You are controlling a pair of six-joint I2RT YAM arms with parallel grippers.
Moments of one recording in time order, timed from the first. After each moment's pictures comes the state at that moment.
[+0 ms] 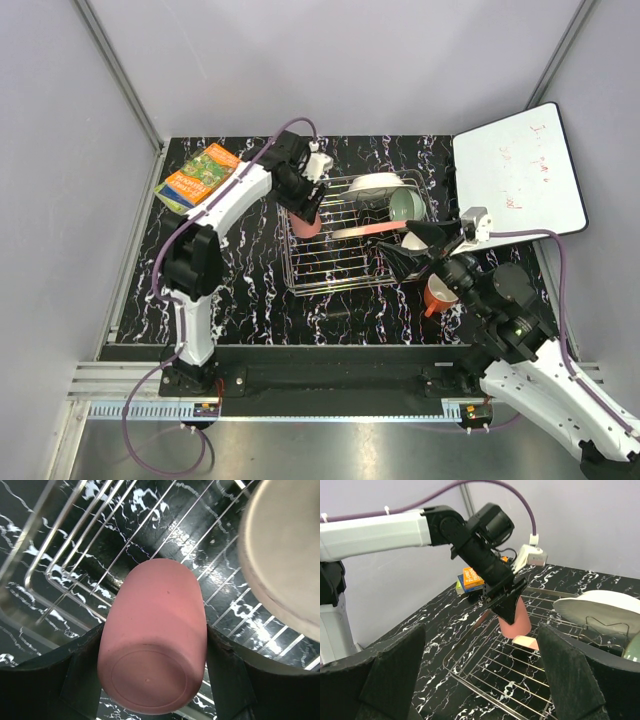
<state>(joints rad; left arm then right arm) -0.45 1.98 1.81 -0.94 0.24 0.19 0.71 0.52 0.63 0.10 -0.03 0.30</state>
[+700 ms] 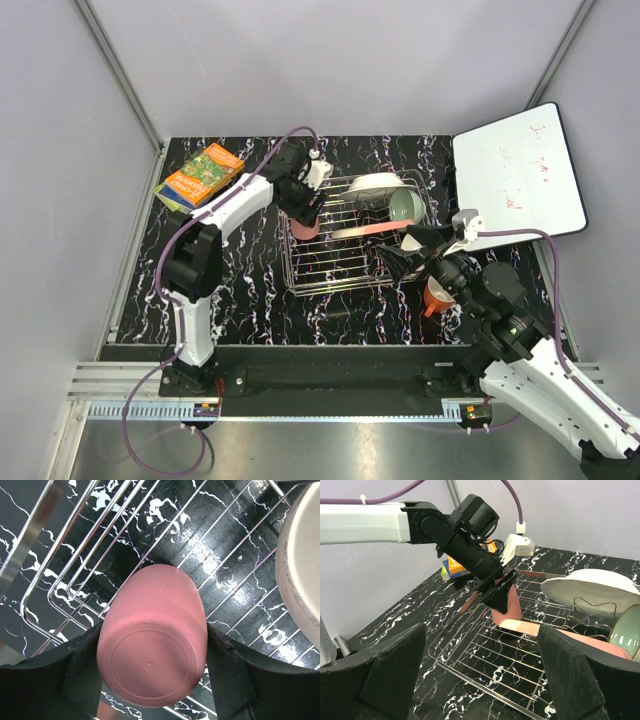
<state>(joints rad) -0.46 1.99 1.65 -0.71 0.19 0.21 0.71 0.52 0.60 0.06 0.02 0.28</state>
